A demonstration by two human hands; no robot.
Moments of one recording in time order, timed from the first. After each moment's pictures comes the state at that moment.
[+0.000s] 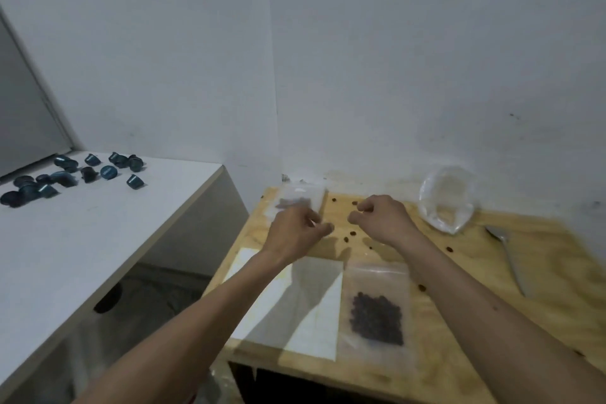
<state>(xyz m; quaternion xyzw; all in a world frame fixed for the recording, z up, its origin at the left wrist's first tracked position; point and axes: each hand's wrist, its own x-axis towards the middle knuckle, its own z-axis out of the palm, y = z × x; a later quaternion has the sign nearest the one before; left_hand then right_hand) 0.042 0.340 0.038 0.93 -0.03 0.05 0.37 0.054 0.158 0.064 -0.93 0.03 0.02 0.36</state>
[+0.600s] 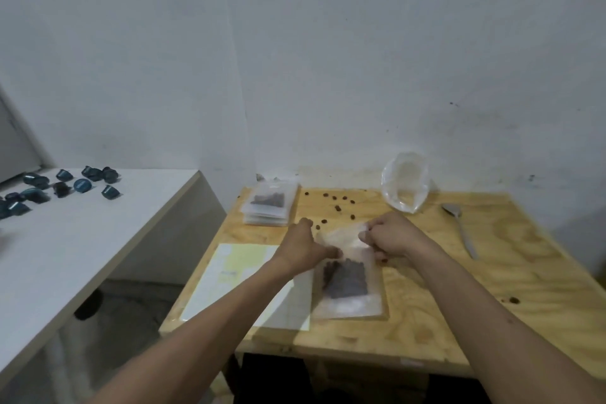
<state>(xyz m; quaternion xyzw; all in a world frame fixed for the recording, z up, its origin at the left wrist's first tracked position) 0.007 0.285 0.015 0.91 -0.01 -0.10 0.41 0.001 0.094 0.032 -0.86 0.12 0.09 0.49</state>
